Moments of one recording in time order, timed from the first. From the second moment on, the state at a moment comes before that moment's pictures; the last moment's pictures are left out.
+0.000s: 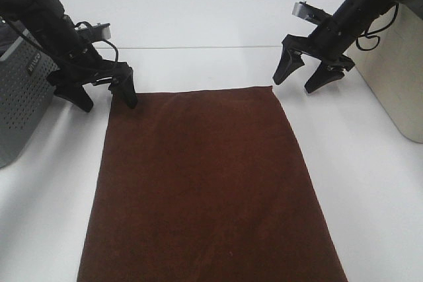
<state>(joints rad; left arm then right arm) -0.12 2.40 -1.87 -0.37 1.02 0.25 0.06 2.54 -2.17 0.54 1.22 -0.34</state>
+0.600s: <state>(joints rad) -0.12 2.42 -1.88 -0.41 0.97 0.29 0.06 2.58 -2.17 0.55 1.22 -0.35</state>
